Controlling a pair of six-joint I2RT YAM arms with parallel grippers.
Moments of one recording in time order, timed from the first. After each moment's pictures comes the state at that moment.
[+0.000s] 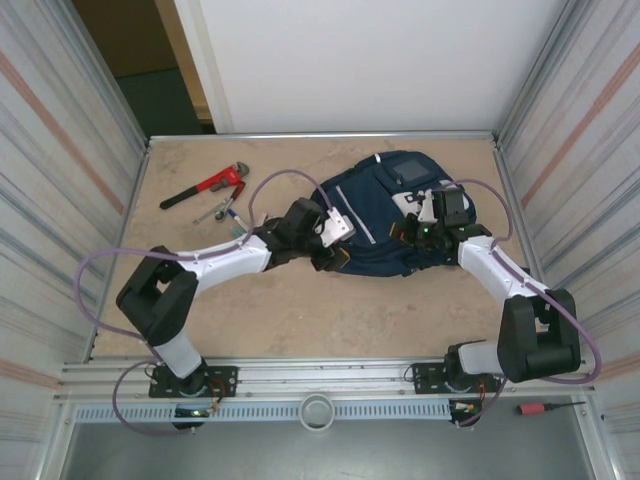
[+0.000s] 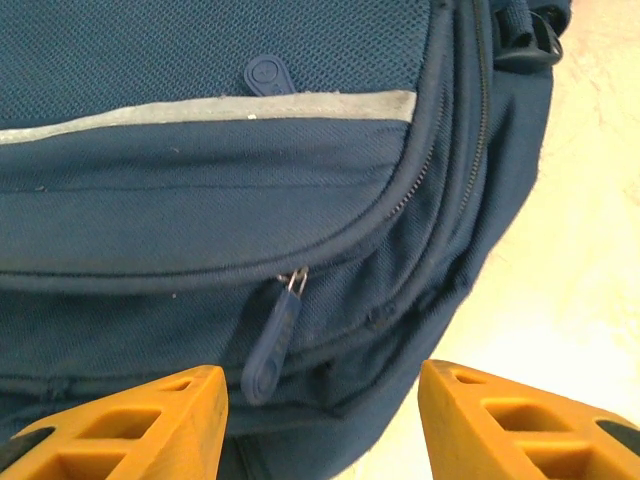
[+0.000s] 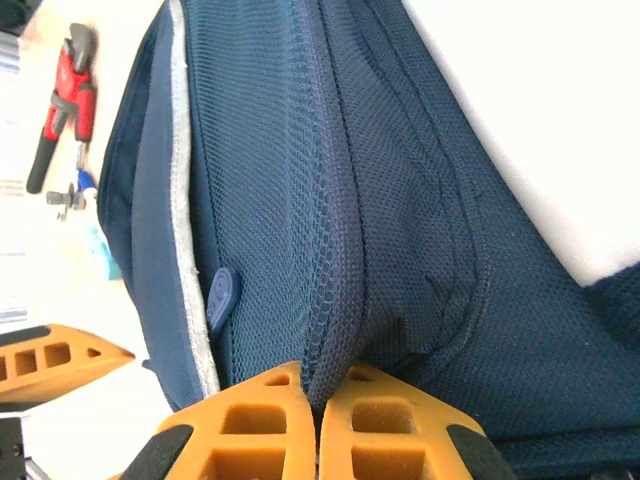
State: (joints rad) left arm -0.76 1.69 1.08 -0.15 0.26 0.25; right arm 0.18 1.34 0.82 -0.34 -0.45 0.59
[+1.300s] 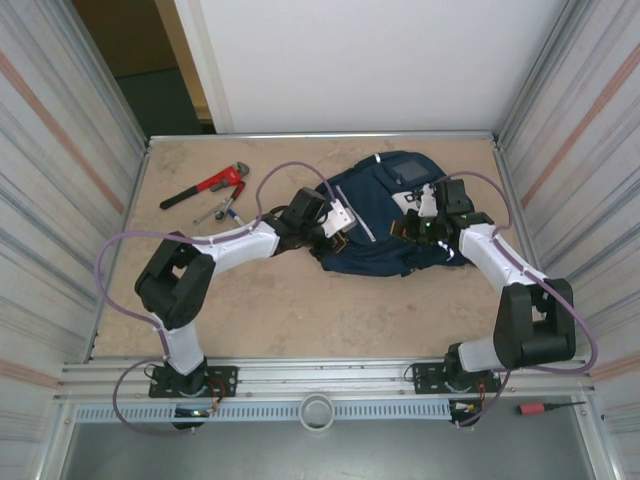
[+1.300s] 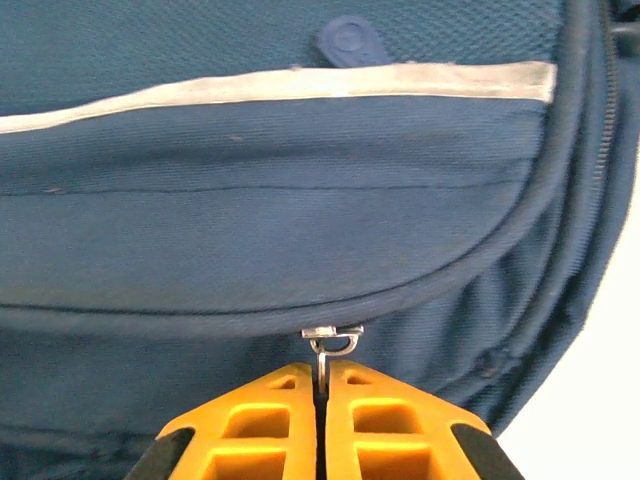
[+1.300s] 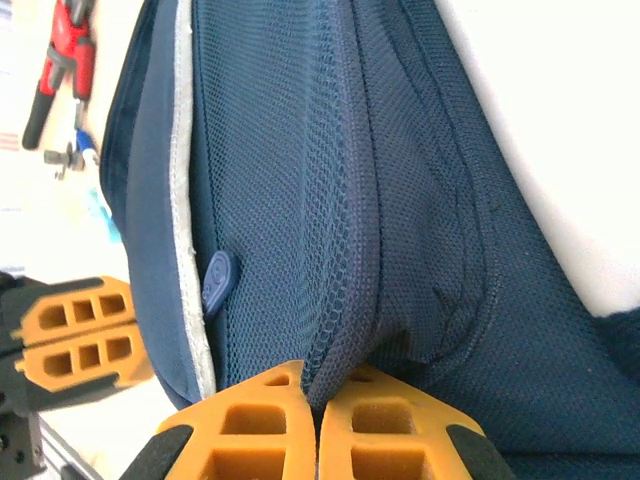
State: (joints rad) left arm -0.71 1.81 1.18 -0.19 0.28 0.29; right arm 0.13 1.41 0.93 -0.49 -0.52 0.45
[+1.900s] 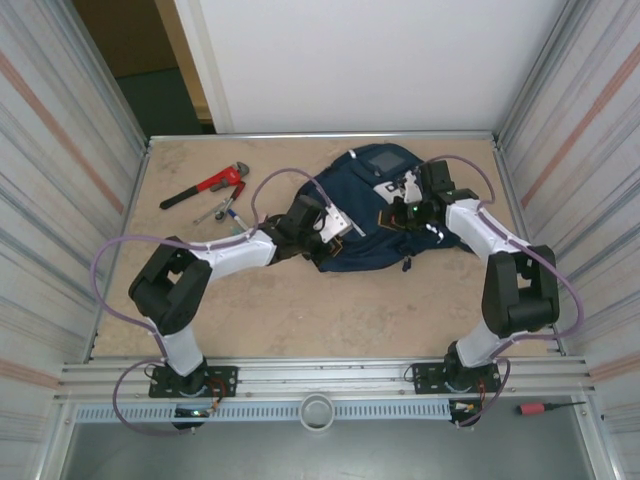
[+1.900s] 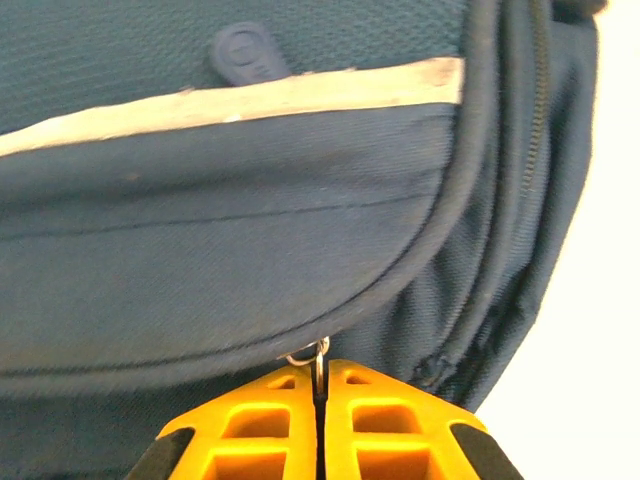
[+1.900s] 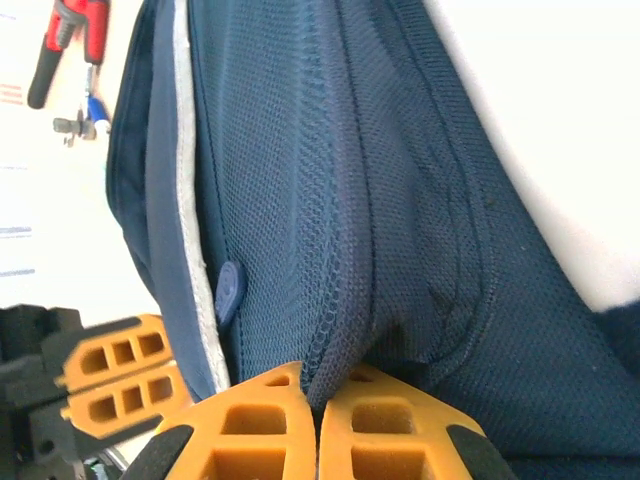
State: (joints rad) left arm -0.74 1.76 1.08 -0.12 0.23 0.22; right arm 0.20 1.62 1.15 -0.56 -0.58 0.41
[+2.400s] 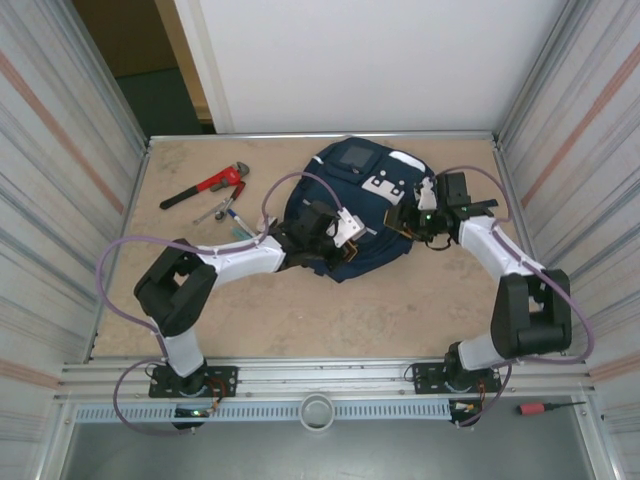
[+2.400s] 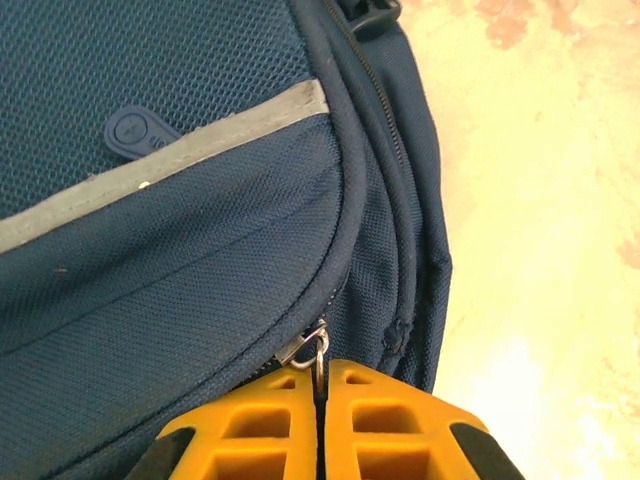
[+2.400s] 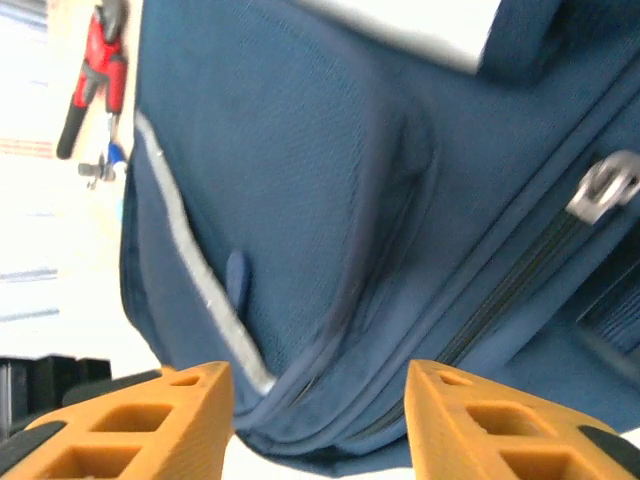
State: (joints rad) left arm -0.82 1.78 1.11 -0.06 0.25 0.12; right arm 0.13 1.43 0.94 -0.44 -0.58 0.50
